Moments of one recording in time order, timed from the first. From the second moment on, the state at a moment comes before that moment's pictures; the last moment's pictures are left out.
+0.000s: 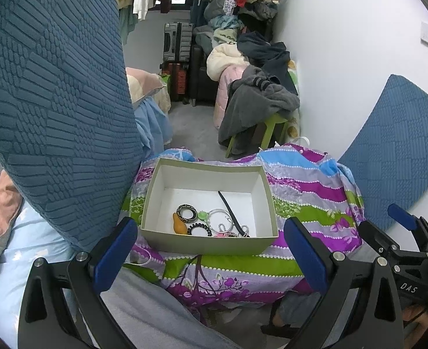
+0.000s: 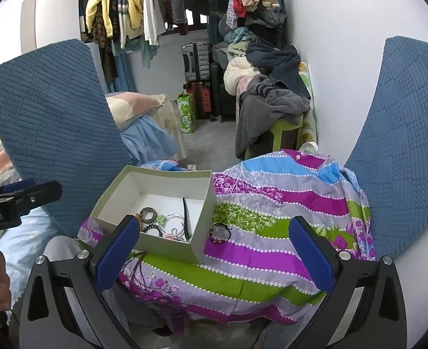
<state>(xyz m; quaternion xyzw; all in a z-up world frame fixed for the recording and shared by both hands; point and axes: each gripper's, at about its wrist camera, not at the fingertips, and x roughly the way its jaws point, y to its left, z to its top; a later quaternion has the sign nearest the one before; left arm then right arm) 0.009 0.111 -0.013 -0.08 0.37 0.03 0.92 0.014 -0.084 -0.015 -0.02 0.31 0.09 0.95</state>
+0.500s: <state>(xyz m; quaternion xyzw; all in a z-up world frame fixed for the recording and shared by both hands) 0.005 0.109 -0.007 -0.07 0.37 0.03 0.92 0.012 -0.086 -0.012 -0.03 0.31 0.08 0.95</state>
